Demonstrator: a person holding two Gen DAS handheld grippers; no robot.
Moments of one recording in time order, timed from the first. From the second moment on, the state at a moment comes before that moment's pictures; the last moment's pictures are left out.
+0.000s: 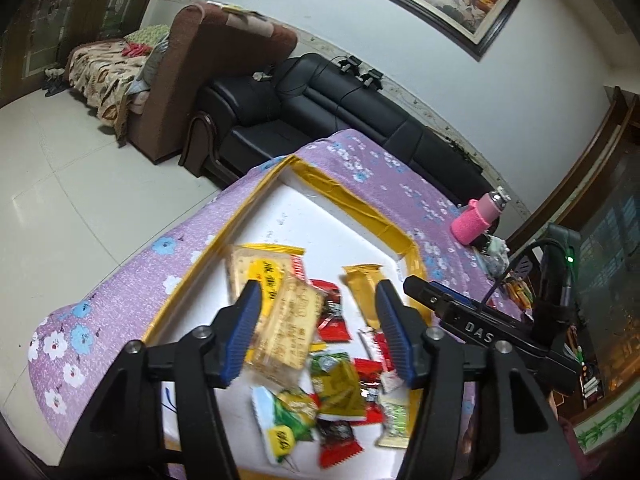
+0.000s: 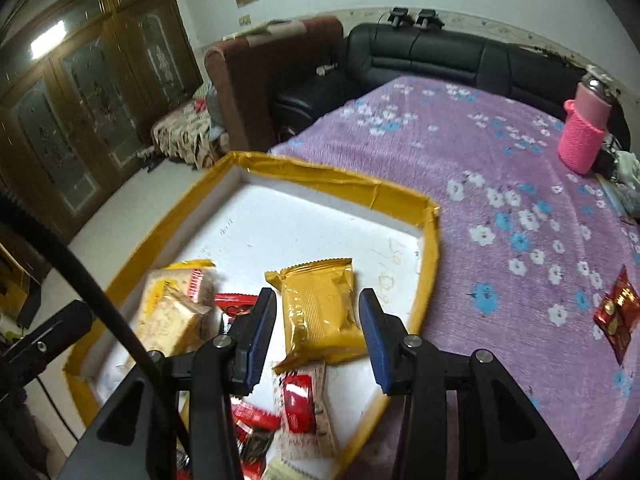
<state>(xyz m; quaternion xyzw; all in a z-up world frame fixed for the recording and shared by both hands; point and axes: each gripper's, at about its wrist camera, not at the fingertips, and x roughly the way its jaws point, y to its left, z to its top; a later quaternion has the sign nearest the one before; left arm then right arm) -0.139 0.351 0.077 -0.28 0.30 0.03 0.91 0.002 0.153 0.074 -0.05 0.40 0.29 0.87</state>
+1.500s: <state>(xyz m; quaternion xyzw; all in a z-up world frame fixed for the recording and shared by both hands) -0.159 0.154 0.114 -0.01 0.32 0.05 0.95 -0.057 -0.085 0.080 0.05 0.32 0.17 0.93</state>
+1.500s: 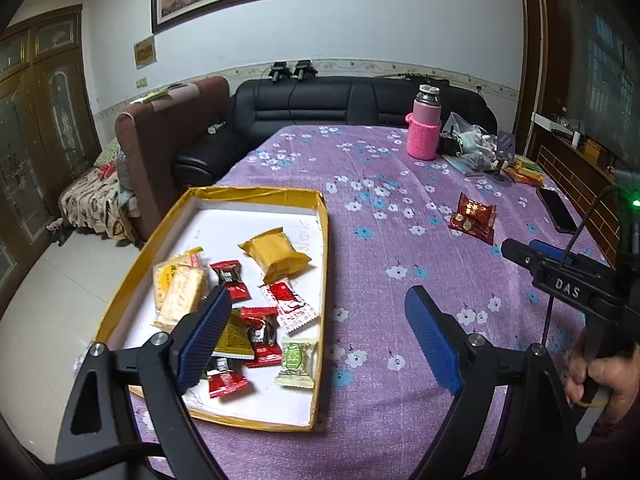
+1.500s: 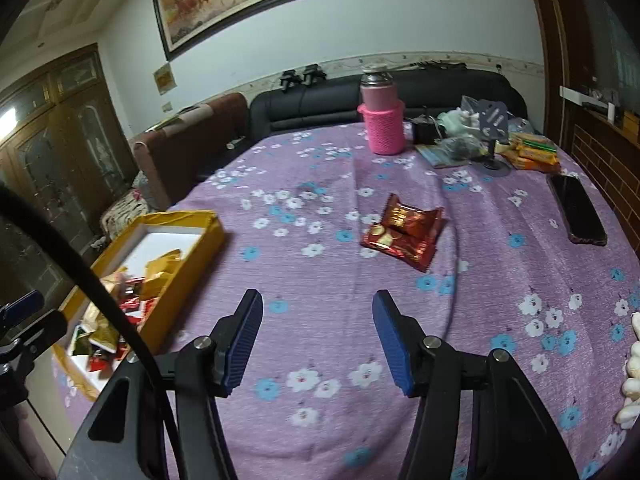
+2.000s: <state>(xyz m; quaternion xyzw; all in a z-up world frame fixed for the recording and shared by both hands) -0.139 0.158 0.093 -0.06 0.35 -0.01 0.93 0.054 -0.172 0.063 0.16 0.37 0.07 0.91</state>
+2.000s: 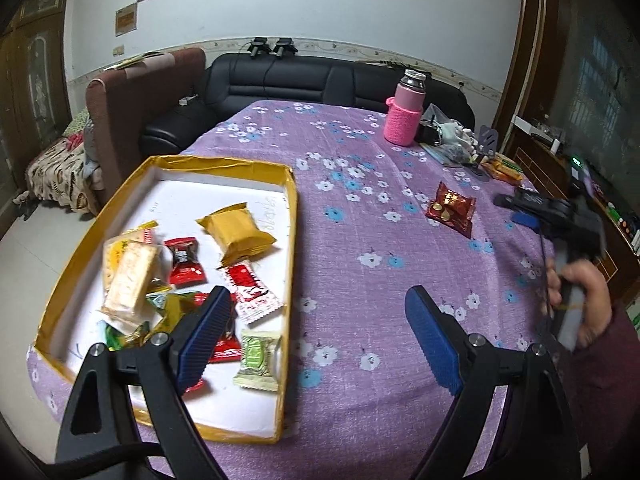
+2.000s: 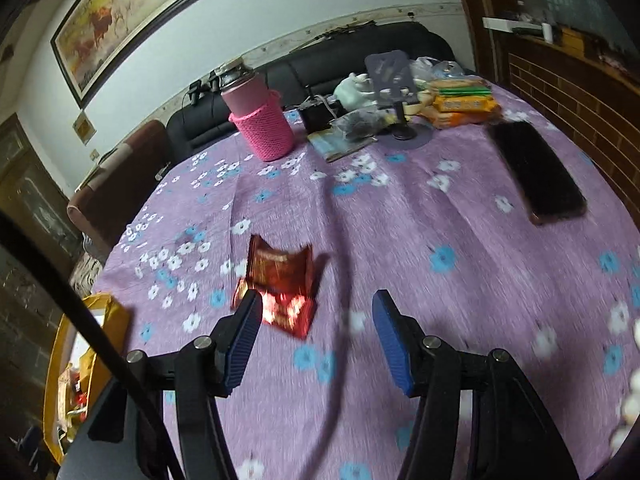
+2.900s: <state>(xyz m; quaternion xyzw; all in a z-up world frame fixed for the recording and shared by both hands) -0.118 0.146 0.075 -0.09 0.39 -0.08 0.91 0.075 -0.101 0.039 0.07 0.44 0.18 0.88</state>
